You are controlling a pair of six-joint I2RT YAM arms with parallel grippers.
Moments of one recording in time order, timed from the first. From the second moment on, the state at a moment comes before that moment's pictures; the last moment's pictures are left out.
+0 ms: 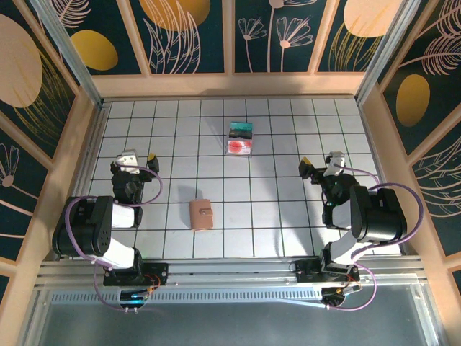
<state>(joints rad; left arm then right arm) 0.02 1.51 0.23 1.14 -0.06 -0.06 -0.10 1.57 0.18 1.29 -0.31 0.12</state>
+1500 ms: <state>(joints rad) 0.02 0.89 0.34 0.46 -0.31 -0.38 -0.10 1.17 0.25 0.87 -0.11 0.22</state>
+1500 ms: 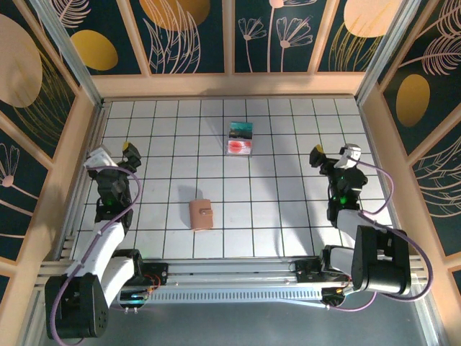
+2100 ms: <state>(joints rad) -0.27 0.80 0.39 0.05 -0.14 -0.62 -0.08 1.03 0.30 0.48 -0.03 0.37</state>
